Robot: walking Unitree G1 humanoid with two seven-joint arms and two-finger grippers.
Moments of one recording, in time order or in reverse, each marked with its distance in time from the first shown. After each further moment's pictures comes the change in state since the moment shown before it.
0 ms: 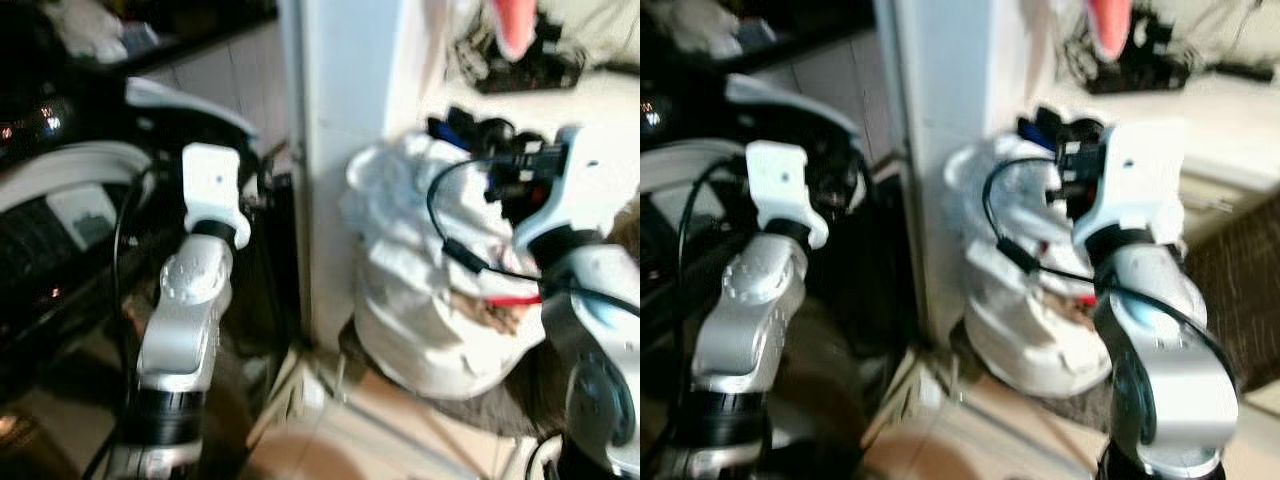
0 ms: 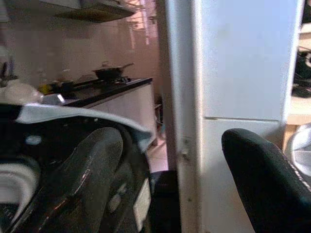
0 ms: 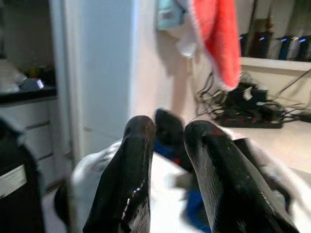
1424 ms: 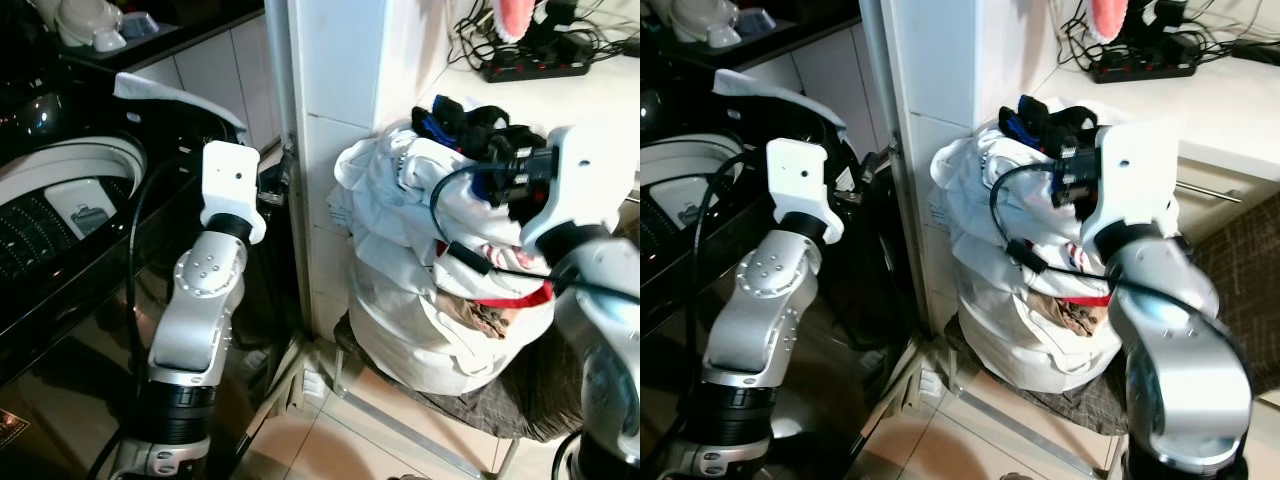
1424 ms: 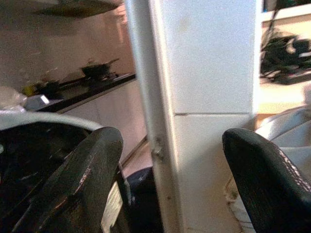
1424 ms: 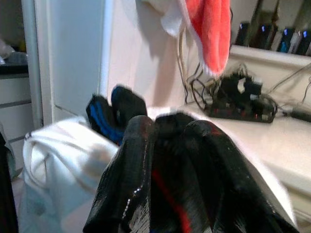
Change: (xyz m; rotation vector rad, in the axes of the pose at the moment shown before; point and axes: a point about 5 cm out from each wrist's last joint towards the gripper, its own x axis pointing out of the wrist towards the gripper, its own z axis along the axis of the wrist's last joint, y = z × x) left arm 0.004 -0.008 0.008 0.036 -0.033 -0.075; right arm 0.007 -0.011 0.006 -0.135 0.008 0.017
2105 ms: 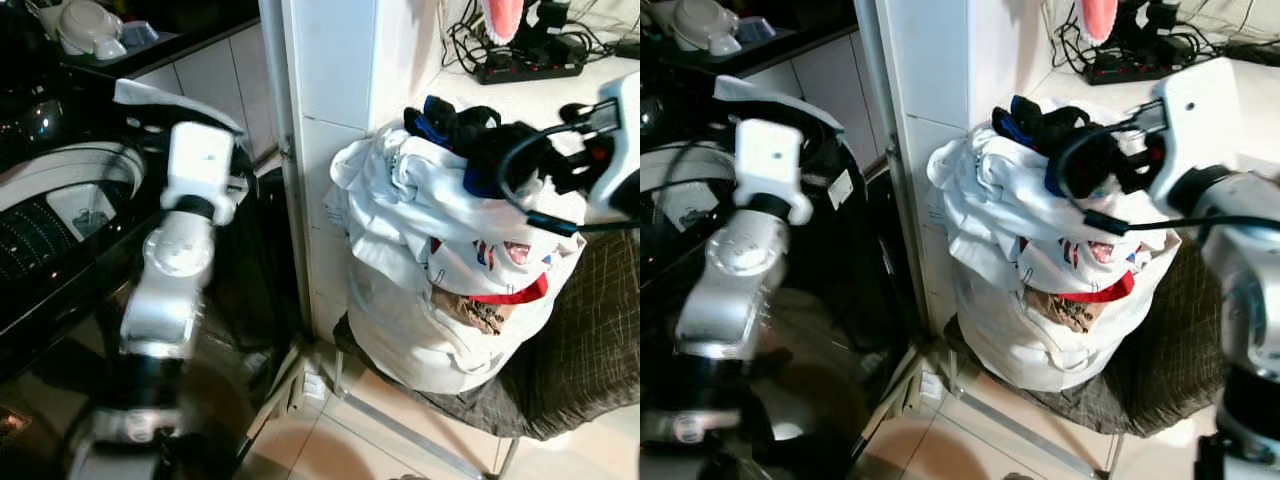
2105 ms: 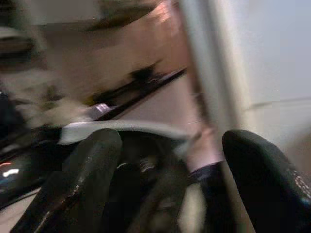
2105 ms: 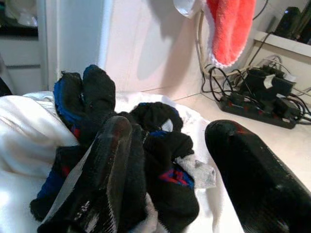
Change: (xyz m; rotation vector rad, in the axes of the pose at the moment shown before) left arm 0.022 0.056 -0.010 0.261 0.080 0.211; right arm 0.031 -0.065 0.003 -0.049 0.125 0.223
